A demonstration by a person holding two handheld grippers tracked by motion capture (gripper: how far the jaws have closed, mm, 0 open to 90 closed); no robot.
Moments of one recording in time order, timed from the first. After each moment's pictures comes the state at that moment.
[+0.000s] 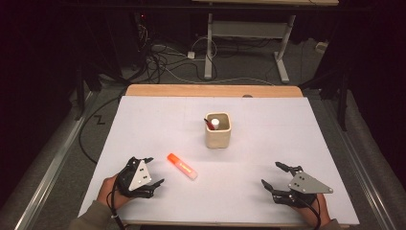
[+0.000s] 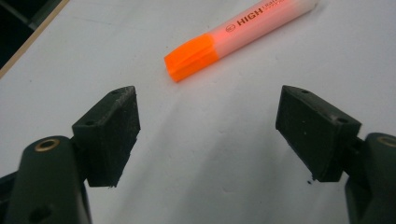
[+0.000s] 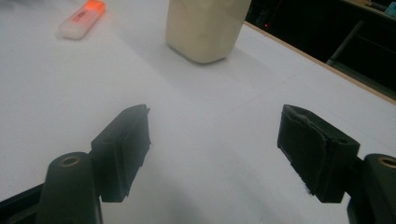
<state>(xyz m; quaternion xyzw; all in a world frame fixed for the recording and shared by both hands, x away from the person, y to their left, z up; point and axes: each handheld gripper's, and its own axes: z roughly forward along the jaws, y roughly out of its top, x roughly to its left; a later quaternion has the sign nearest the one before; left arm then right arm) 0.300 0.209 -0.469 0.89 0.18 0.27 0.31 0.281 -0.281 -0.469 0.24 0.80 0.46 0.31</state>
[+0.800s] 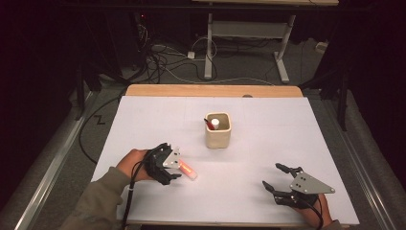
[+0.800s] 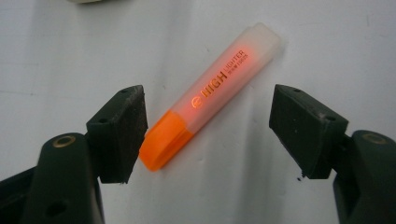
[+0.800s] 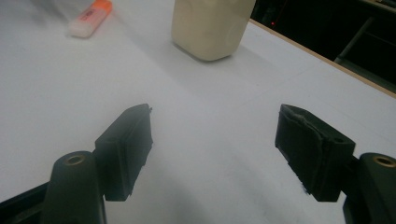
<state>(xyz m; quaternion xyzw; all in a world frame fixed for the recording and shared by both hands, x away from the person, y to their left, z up) 0.358 0.136 -0.430 0.97 0.03 0.15 0.20 0.280 -0.284 -0.468 0.24 0.80 0.46 0.30</state>
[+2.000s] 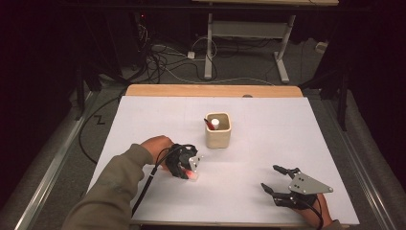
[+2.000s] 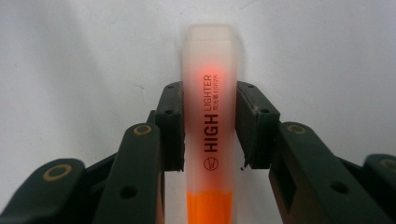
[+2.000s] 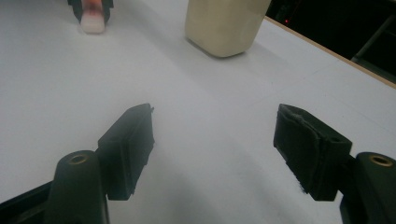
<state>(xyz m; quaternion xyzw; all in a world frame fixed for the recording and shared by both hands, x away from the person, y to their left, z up) 0.394 0.078 -0.441 0.98 -0.19 0.01 0.06 0.281 -0.283 -0.471 0.23 0.81 0.46 0.28</state>
